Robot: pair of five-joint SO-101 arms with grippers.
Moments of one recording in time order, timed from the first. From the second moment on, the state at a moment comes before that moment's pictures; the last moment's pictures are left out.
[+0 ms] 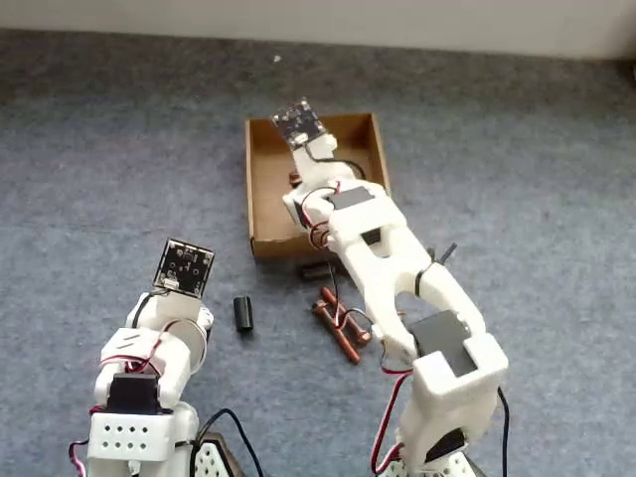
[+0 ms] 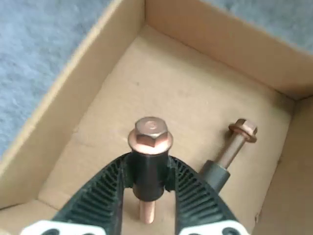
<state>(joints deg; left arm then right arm) -5.1 -91.4 91.0 57.7 -9.8 -28.1 14.3 12.8 30.1 13.6</state>
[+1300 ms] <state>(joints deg) -20.9 -91.4 89.3 55.8 -9.8 -41.9 -4.0 10.9 67.1 -2.1</state>
